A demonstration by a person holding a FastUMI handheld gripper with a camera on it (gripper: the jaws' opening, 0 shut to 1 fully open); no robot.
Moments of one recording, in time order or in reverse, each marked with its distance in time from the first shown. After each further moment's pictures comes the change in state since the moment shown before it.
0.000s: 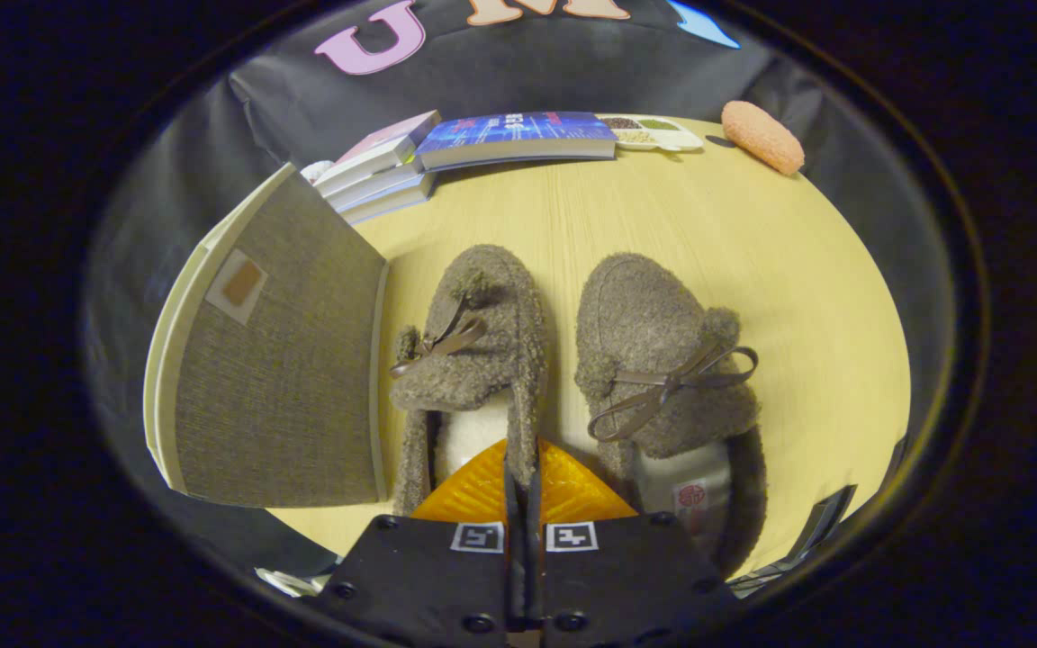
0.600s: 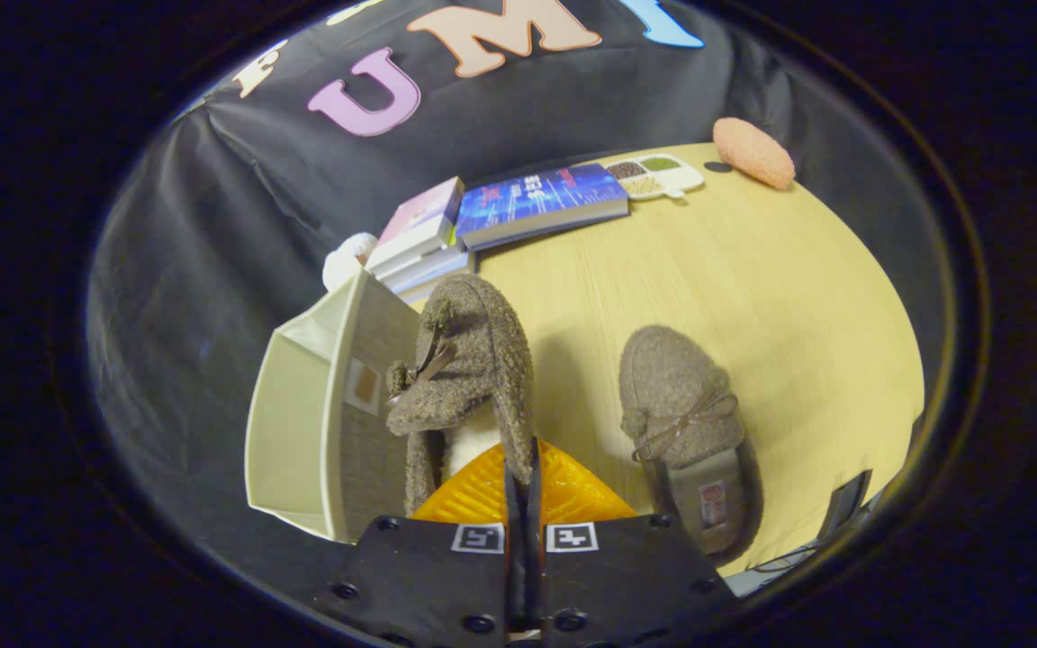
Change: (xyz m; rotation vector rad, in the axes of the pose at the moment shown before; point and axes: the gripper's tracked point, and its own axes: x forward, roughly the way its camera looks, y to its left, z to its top) arm -0.067 0.042 0.061 0.139 -0.141 0.147
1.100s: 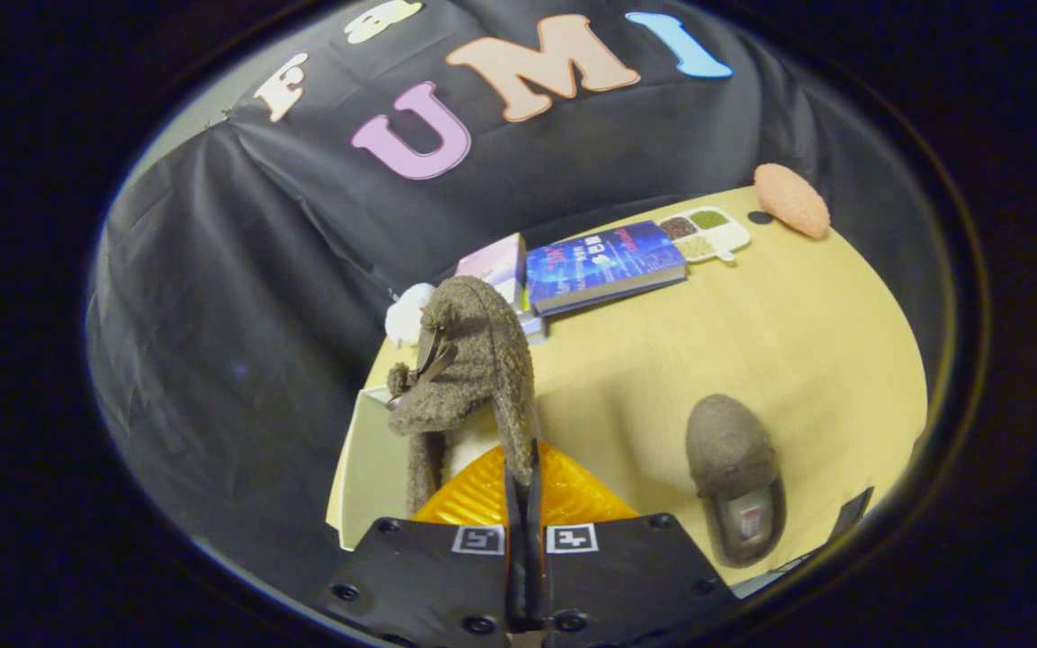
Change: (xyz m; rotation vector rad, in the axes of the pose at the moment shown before) arm -0.031 0.084 0.050 -0.015 -0.085 0.128
